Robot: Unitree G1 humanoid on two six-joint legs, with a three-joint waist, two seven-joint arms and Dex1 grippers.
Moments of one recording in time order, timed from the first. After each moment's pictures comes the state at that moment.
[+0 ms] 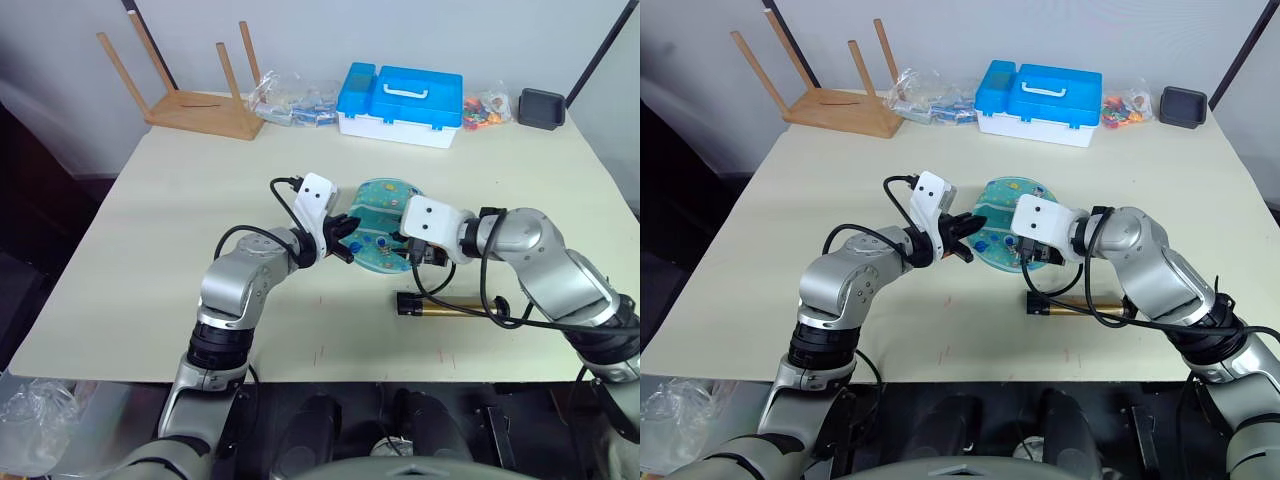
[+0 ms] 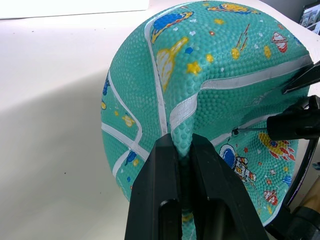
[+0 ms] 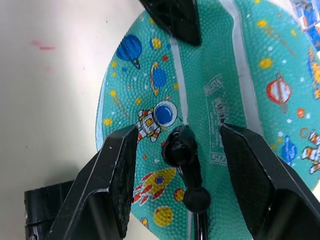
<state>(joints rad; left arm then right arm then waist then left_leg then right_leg) -0.55 0.29 -0.09 -0.23 -0.32 0.99 -0.43 -0.67 -0.68 0.45 -0.37 -0.03 0.75 0.85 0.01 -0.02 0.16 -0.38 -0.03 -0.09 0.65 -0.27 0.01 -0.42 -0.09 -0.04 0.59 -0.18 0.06</state>
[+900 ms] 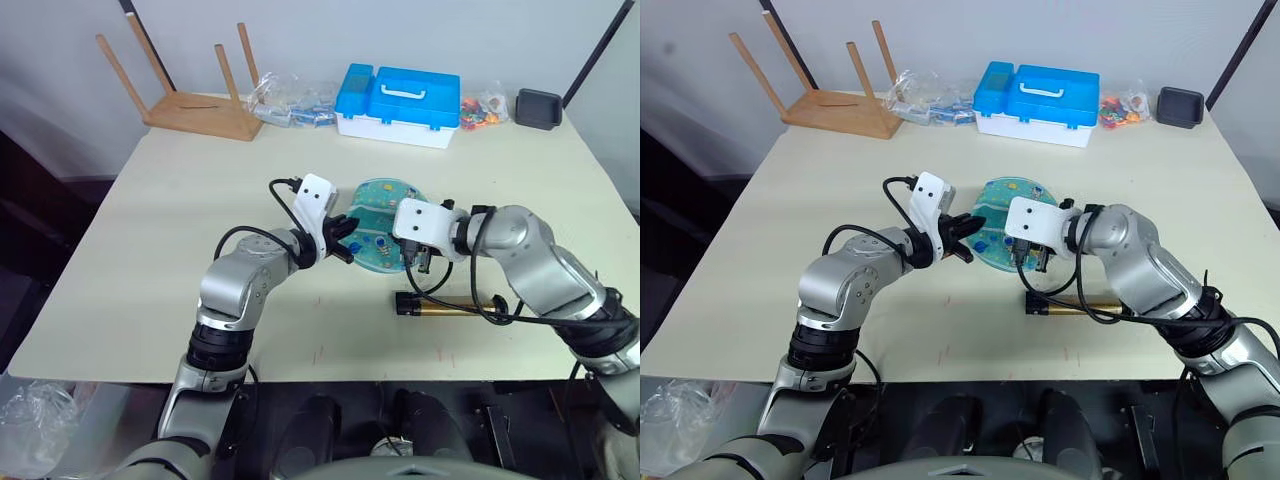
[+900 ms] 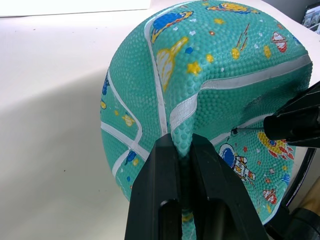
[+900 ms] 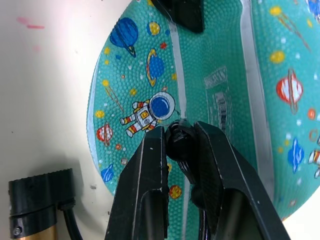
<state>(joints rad) -0.55 0.29 -0.08 -0.23 -0.33 1.00 -0.41 -0.75 -0.64 0.54 -0.32 -0.13 0.80 0.87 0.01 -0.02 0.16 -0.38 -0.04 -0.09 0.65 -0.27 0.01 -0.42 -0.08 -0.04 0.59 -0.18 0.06</state>
